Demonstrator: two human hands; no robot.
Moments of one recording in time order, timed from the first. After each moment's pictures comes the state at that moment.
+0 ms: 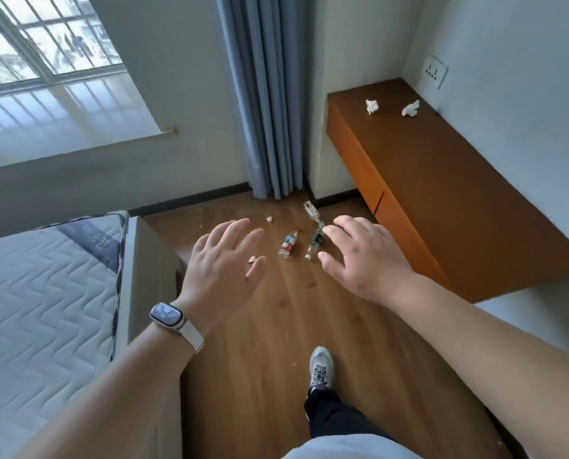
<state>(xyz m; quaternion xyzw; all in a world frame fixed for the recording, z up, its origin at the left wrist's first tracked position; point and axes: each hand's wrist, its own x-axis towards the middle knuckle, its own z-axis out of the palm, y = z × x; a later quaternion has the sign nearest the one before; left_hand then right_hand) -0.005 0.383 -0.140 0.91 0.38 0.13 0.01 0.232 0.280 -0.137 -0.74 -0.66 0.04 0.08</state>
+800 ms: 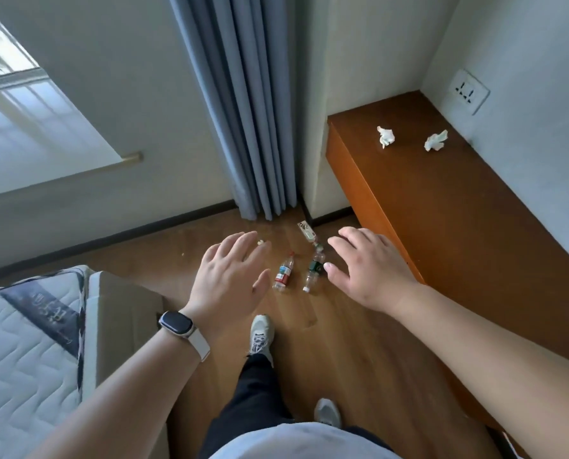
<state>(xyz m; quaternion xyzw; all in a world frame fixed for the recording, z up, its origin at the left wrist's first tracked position) 0.146 0.648 -0.177 0.94 0.34 0.06 0.03 0.379 0.533 -0.176 -0.76 -0.64 0.10 0.02</state>
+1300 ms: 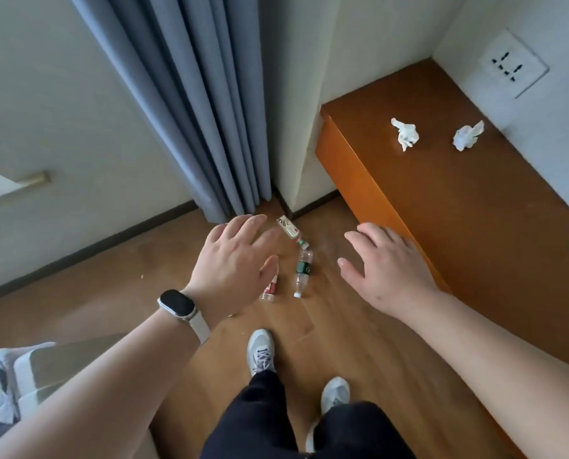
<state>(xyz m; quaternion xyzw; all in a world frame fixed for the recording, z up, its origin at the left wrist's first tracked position) 0.250 0.882 -0.271 0.97 0.21 0.04 0.09 0.440 0.706 -0.255 -0.85 -0.51 0.13 -0.01</state>
